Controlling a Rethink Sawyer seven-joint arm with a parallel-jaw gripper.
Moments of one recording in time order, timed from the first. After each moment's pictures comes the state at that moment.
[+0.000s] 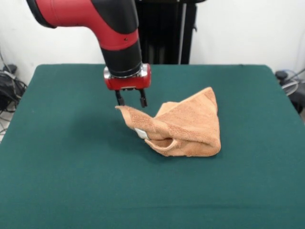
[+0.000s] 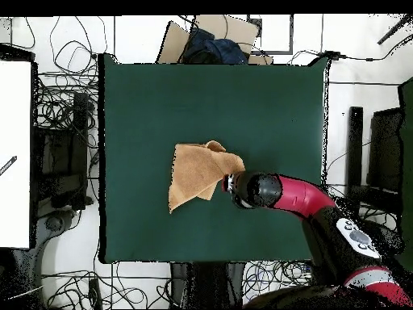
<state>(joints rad) -0.70 -0.51 0.31 1.78 -0.34 0.49 1.57</state>
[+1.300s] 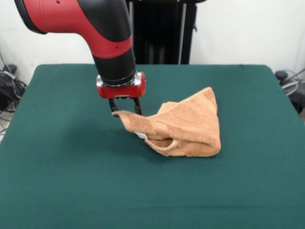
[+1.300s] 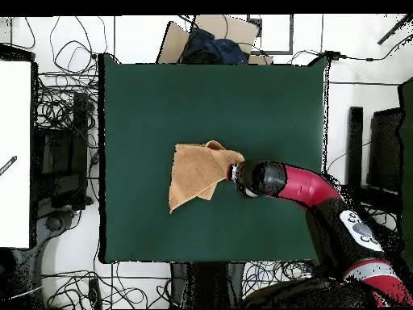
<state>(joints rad) -0.69 -0.49 0.31 1.70 -0.31 0.53 1.57</state>
